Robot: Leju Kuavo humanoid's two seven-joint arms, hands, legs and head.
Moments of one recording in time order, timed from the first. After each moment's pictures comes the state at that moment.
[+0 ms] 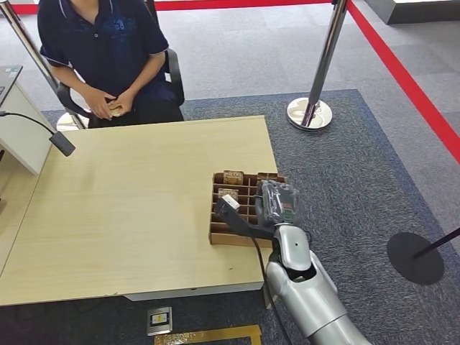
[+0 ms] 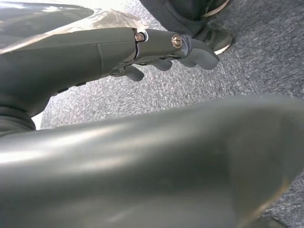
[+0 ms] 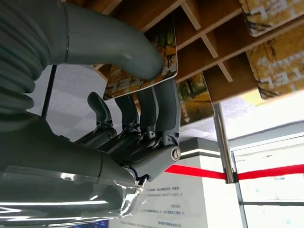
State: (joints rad) left arm -0.05 -0.23 0.69 -0.18 -1.42 0.65 -0.05; right arm -0.33 0.09 0.46 -1.33 1.30 -0.23 0.24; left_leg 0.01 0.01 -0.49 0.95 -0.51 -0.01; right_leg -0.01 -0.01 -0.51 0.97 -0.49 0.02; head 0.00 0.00
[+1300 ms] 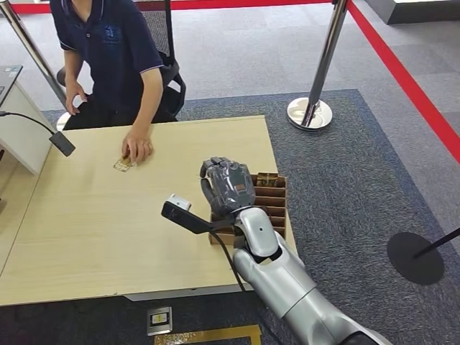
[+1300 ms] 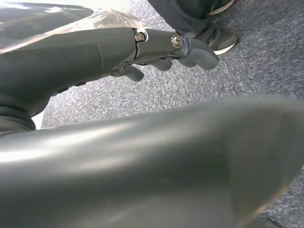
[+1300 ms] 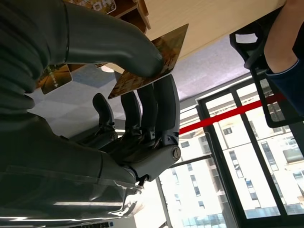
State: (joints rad) left arm -0.07 -0.24 0.70 -0.18 -1.38 0.68 -0.03; right arm -0.59 0.24 0.66 -0.86 1.23 -0.45 0.05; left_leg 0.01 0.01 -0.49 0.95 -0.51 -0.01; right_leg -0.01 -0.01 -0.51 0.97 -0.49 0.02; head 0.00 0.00
